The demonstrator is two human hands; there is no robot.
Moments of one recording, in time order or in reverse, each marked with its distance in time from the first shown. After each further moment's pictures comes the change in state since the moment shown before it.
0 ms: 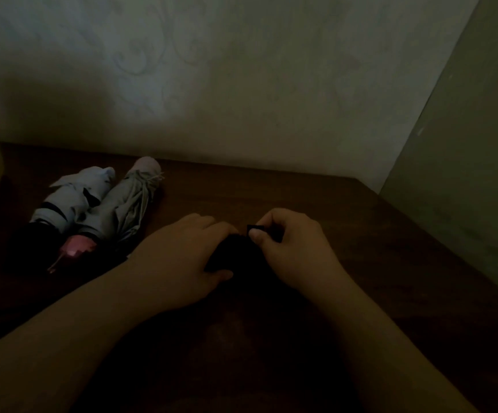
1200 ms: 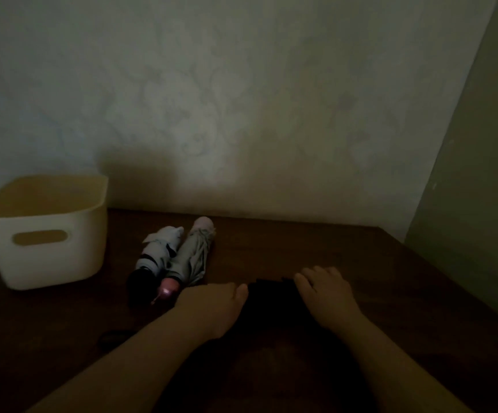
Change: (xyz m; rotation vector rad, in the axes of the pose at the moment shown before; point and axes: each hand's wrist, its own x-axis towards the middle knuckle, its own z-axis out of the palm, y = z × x) left_hand -0.035 -0.006 -0.023 0.202 -0.418 -0.276; right_hand 0.001 0.012 0.006 -0.528 -0.027 0.014
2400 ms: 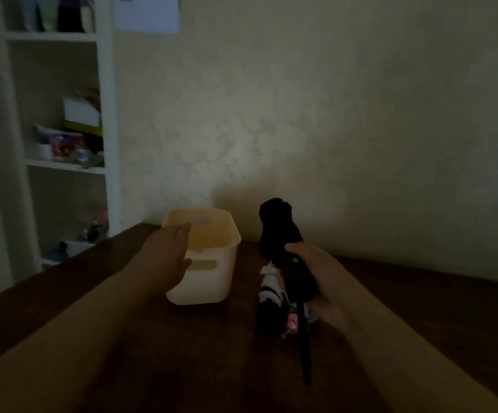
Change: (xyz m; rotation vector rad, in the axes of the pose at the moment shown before) left_hand -0.136 -0.238 -0.056 0.071 0.517 -0.490; right_hand -0.017 -0.245 -0.058 1.621 -0.407 0.030
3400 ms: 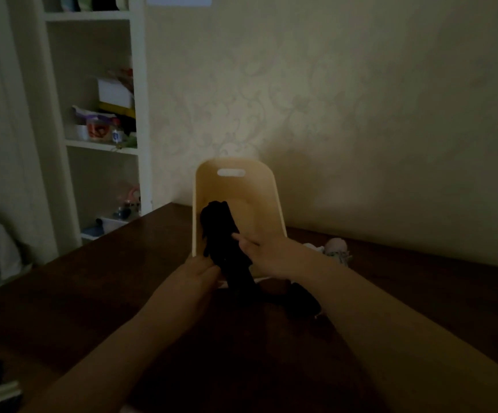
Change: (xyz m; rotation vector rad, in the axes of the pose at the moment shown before) left_hand -0.085 0.001 0.022 -0.289 0.240 0.359; right_hand 0.040 0.027 0.076 -1.092 -0.303 -0.120
